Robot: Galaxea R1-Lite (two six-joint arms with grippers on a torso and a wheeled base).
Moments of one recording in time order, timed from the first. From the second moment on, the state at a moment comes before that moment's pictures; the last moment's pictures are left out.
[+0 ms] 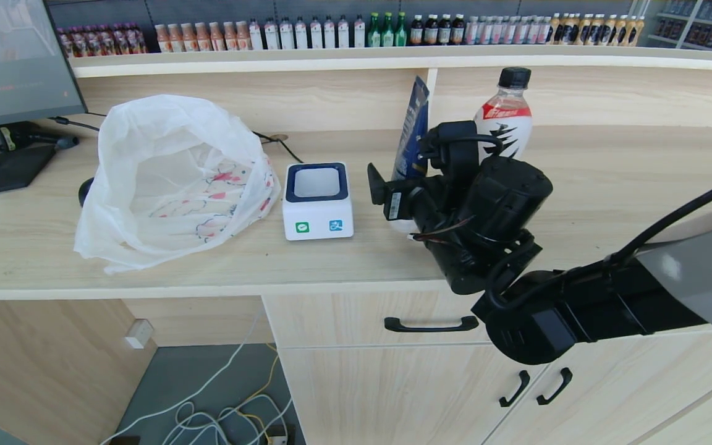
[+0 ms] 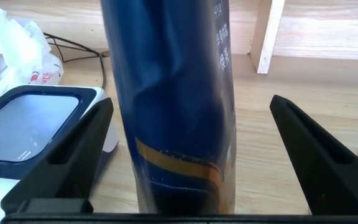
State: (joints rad) left arm 0.00 0.00 0.00 0.00 0.00 -0.01; right arm 0.70 2.08 -1.20 -1.19 -0.46 -0.16
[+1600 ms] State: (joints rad) left arm 0.00 0.00 0.00 0.00 0.00 -0.01; right arm 0.70 2.08 -1.22 -1.19 -0.51 -0.16
